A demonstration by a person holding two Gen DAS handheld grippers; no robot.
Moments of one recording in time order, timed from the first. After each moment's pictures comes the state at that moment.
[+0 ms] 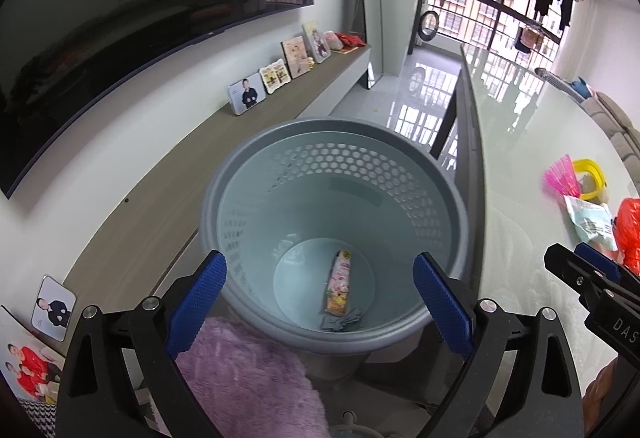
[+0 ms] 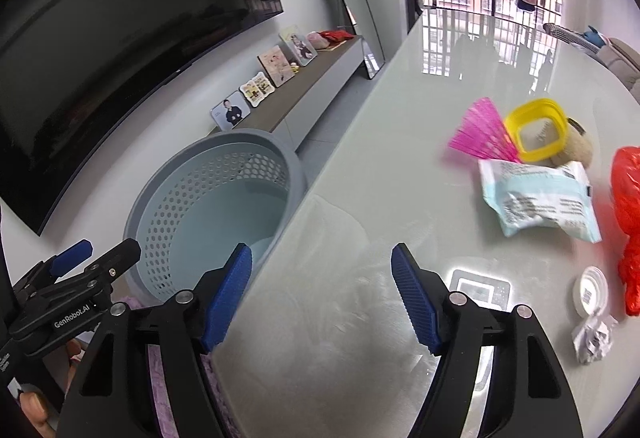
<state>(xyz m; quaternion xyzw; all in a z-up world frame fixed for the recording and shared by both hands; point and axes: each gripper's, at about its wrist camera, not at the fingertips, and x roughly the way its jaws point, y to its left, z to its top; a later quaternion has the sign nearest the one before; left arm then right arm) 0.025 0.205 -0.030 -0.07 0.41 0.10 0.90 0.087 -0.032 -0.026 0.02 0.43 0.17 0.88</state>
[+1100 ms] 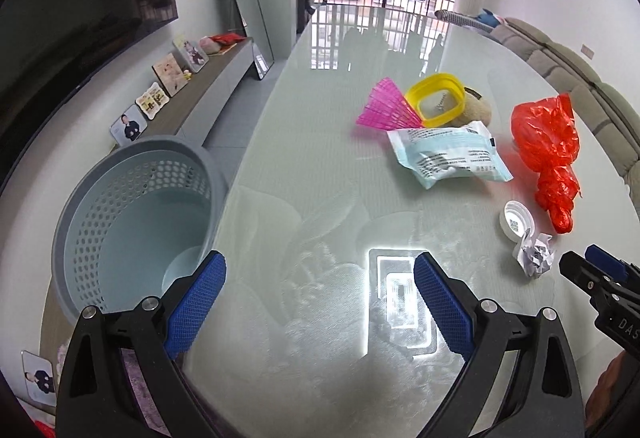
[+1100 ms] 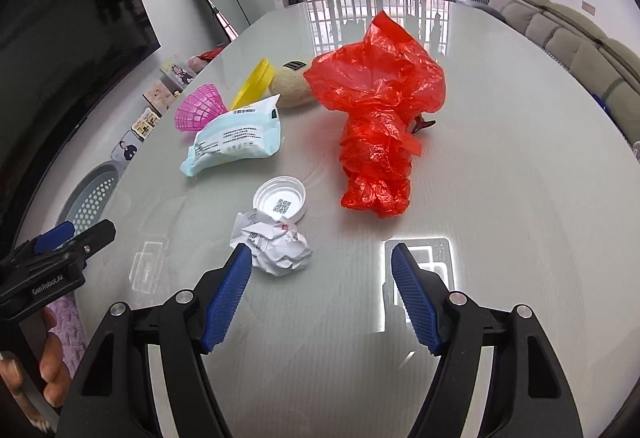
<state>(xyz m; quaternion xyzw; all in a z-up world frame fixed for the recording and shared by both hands) 0.051 0.012 -0.034 0.02 0.44 -0.07 0.90 0.029 -0.247 -0.030 0.09 0.44 0.01 0.89</state>
